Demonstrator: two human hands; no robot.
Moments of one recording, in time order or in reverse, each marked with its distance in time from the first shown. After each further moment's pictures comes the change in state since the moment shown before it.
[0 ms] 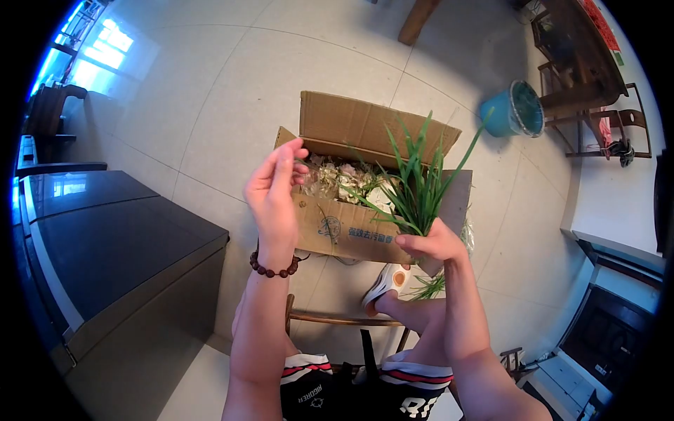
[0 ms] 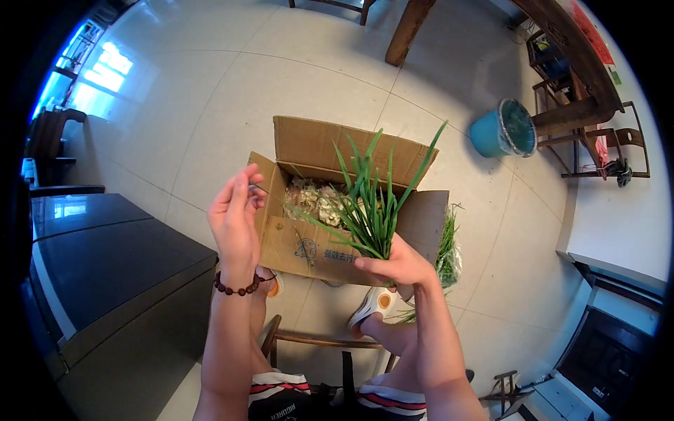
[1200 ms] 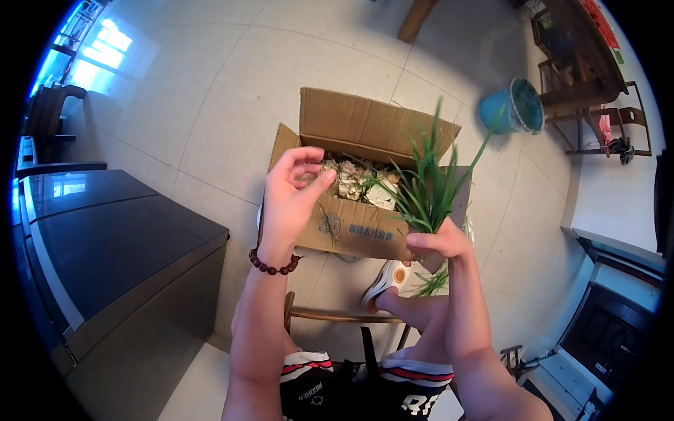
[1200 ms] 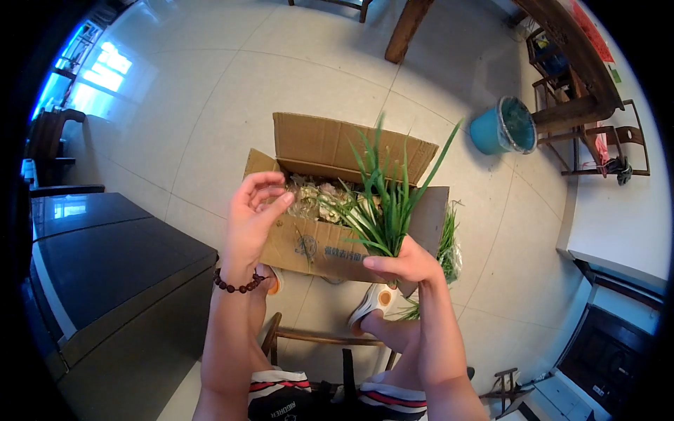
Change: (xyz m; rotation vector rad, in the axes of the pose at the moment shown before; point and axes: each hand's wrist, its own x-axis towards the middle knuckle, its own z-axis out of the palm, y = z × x) left_hand -0.001 -0.010 -0.003 0.437 -0.219 -0.087; right_hand -0.011 -0.004 -0.003 -0.048 0.021 -0.061
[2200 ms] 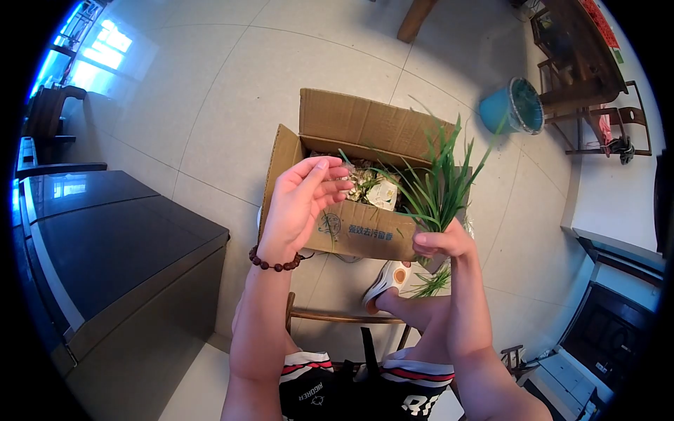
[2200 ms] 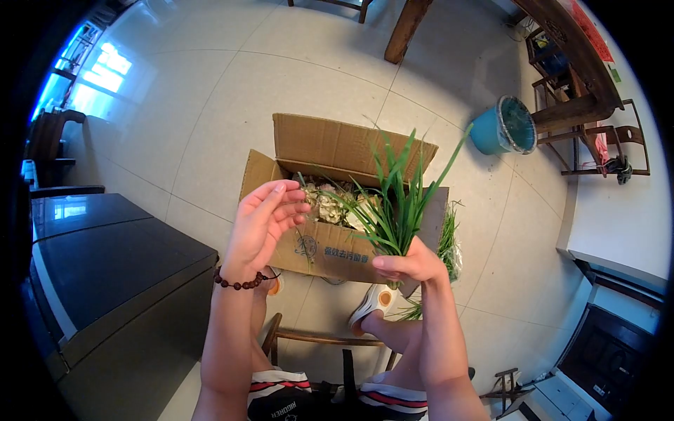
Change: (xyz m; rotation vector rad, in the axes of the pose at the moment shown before) left_hand -0.001 0.007 0.004 -0.605 -0.209 -0.333; right_hand -0.004 0.008 -0.012 0.295 -0.124 -0.041
